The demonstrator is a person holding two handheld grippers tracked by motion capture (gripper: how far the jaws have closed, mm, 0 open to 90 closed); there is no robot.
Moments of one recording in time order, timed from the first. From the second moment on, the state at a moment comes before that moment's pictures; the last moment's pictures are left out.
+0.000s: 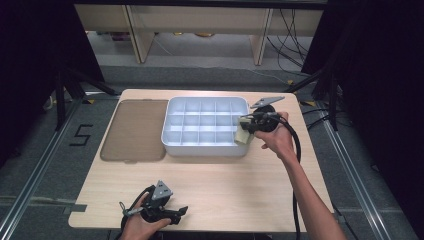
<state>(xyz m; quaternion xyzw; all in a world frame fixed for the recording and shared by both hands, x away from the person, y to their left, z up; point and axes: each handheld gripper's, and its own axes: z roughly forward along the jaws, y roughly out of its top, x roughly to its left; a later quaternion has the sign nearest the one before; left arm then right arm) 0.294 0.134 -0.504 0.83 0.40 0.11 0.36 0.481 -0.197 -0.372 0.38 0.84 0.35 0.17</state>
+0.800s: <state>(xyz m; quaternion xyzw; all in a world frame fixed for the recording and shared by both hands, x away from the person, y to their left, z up) 0.294 0.136 -0.503 0.84 0.40 0.11 0.36 0.508 -0.179 -0.393 0.37 0.85 0.29 0.21</state>
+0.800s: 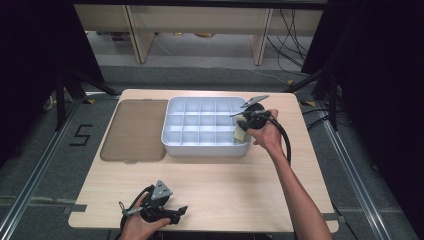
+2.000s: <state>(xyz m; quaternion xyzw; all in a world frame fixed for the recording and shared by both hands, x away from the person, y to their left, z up) 0.294 0.134 -0.505 0.83 0.40 0.11 0.36 0.502 -0.169 -0.442 0.31 0.89 0.25 0.23</state>
